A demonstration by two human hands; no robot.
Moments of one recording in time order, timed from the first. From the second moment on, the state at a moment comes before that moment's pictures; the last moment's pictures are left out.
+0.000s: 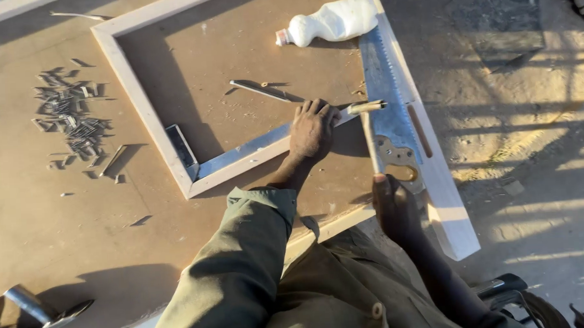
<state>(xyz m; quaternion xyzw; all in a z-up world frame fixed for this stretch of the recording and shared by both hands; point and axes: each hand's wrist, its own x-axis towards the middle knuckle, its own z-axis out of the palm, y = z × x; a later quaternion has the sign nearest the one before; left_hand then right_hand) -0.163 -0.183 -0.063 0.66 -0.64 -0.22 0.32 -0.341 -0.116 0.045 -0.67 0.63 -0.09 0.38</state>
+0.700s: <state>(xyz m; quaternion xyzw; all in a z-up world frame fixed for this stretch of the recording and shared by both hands) -0.011 -0.041 0.000 0.82 -0.53 -0.01 0.23 -0.307 -0.100 0.065 -0.55 0.54 -0.25 0.59</state>
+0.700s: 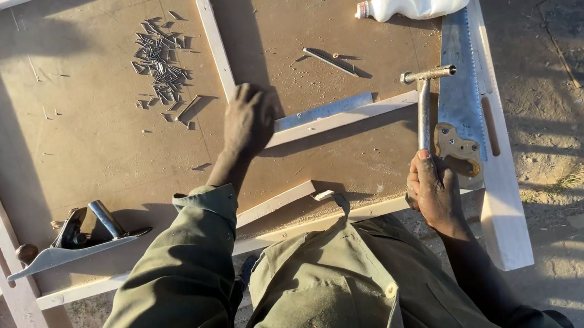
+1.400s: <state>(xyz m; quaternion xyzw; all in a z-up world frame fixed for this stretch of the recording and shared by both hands) -0.030 -0.020 -0.035 0.69 -0.65 -0.08 0.30 -0.315 -0.096 0.060 -0.55 0.60 -0.25 0.52</state>
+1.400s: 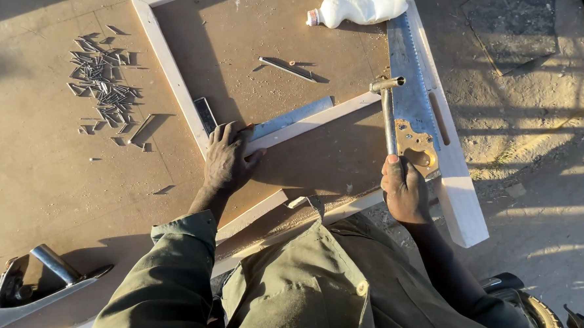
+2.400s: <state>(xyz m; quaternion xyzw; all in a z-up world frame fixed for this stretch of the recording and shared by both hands) -0.032 -0.021 -0.031 0.71 -0.64 -0.07 0.29 -0.338 -0.086 0.014 -0.63 0.72 -0.14 0.25</state>
